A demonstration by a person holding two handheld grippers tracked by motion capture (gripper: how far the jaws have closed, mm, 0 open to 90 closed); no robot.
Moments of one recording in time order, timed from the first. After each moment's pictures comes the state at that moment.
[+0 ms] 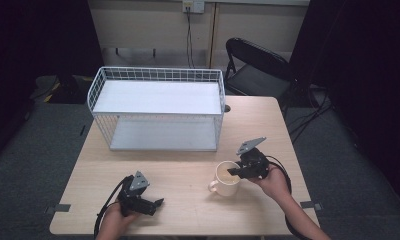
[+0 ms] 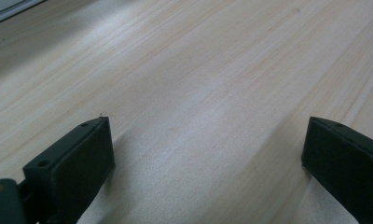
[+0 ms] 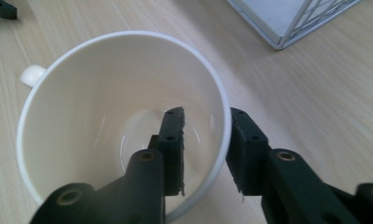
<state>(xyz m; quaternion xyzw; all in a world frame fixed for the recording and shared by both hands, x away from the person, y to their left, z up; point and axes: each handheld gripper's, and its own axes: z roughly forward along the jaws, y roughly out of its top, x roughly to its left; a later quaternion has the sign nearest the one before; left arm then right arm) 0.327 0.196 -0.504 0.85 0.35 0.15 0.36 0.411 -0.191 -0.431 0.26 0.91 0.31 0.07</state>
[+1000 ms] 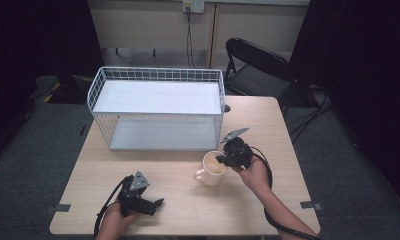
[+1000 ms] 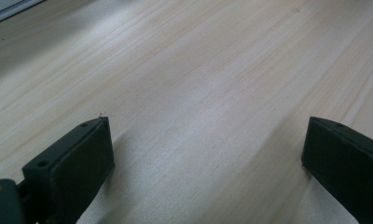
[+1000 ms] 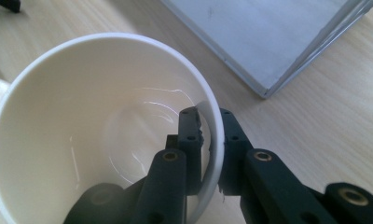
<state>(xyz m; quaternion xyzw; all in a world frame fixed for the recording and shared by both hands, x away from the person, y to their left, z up) 0.327 0.197 -0.504 0.85 0.35 0.15 0.36 0.431 -0.142 -0.416 0.32 0.89 0.30 0.11</state>
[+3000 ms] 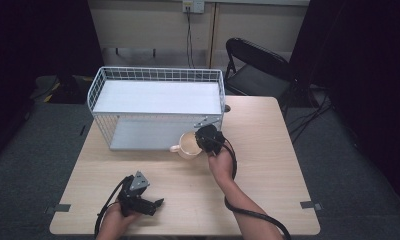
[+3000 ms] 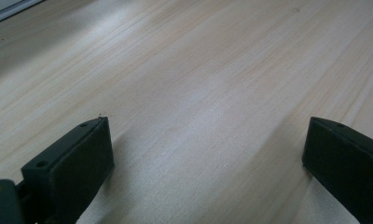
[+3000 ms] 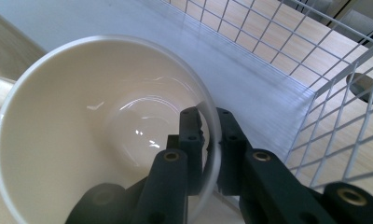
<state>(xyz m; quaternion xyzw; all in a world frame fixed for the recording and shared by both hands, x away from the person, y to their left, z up) 0.327 0.196 -0.504 0.85 0.35 0.15 0.36 0.467 -0.061 -0.419 0.38 0.83 0.33 0.23</state>
